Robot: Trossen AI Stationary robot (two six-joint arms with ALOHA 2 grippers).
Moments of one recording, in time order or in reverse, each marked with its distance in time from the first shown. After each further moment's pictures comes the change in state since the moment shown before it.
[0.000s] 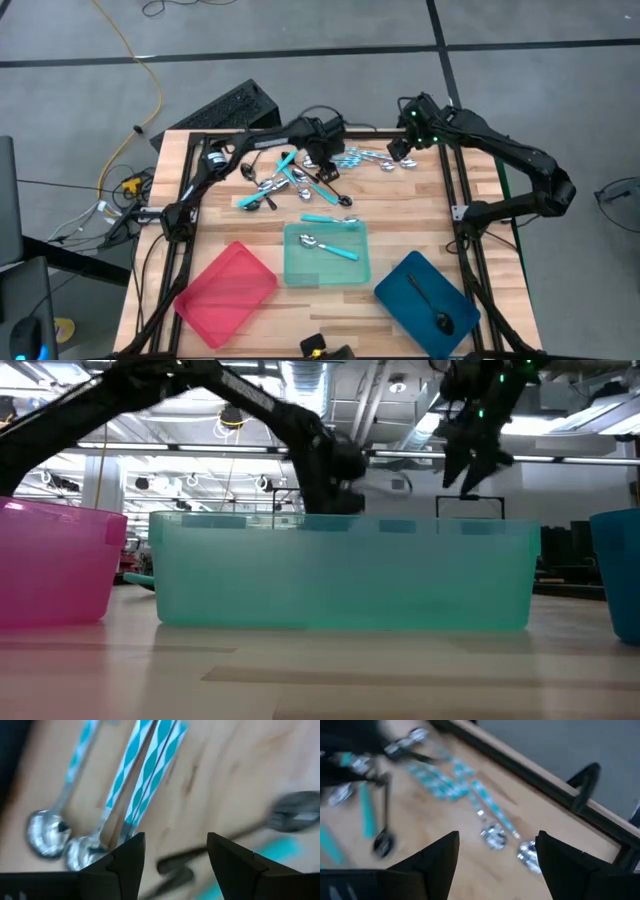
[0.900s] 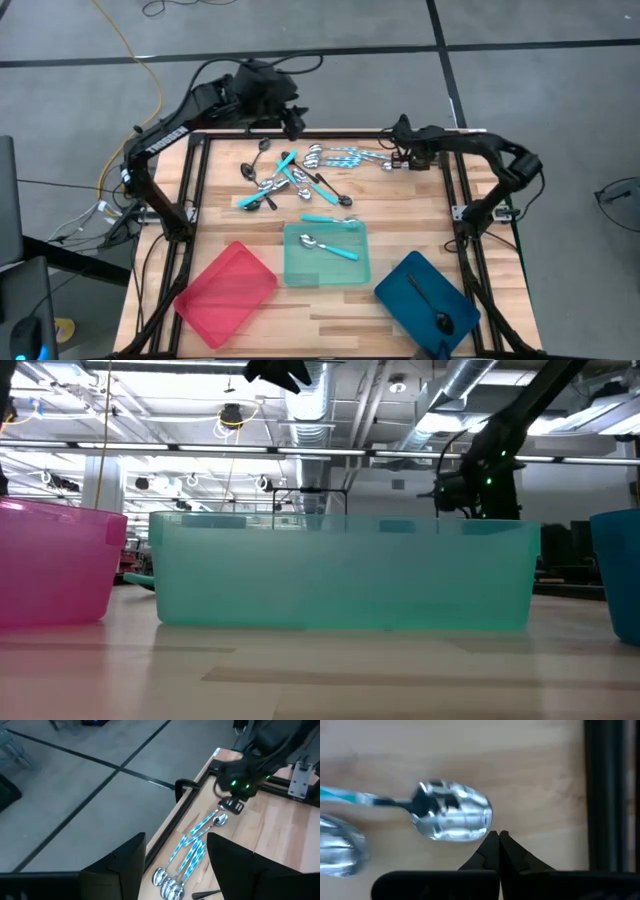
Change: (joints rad) left arm -0.030 -0.651 0.002 0.027 -0.291 -0.065; right arm -0.091 0.365 -0.266 0.039 0.242 0.612
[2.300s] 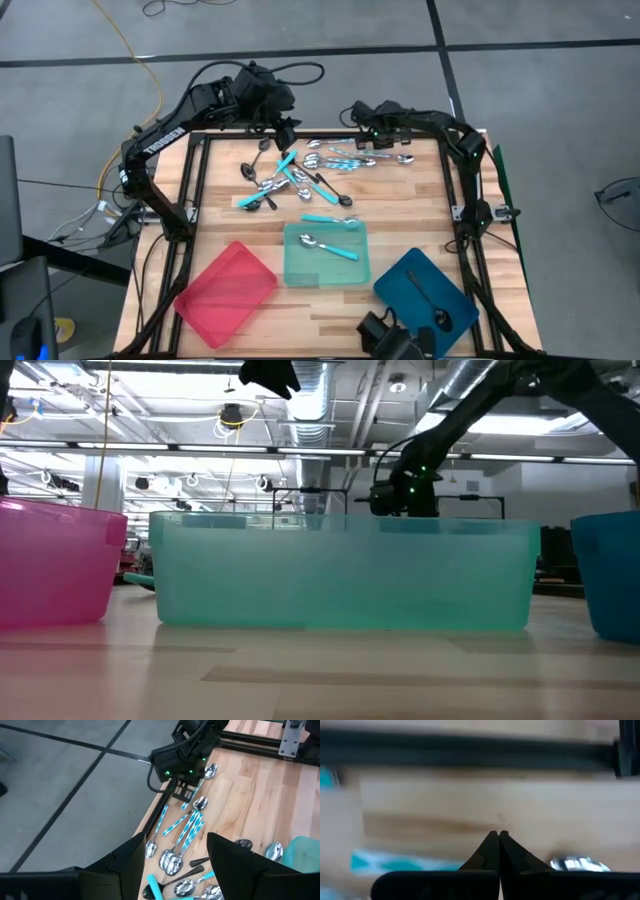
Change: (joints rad) left arm -0.006 -0.011 -0.001 -0.138 0.058 0.073; right arm 0.066 0.453 0.644 -0.133 -0.051 -0.047
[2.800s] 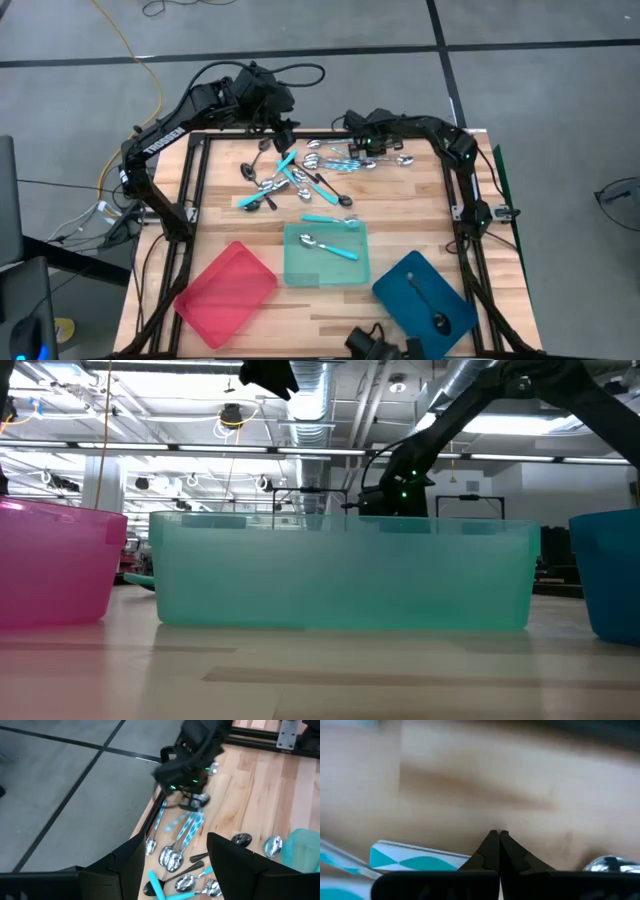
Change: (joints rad) left arm 0.000 0.000 0.000 -0.019 0.012 0.025; right arm 0.101 0.049 -0.002 -0.043 -0.081 -0.047
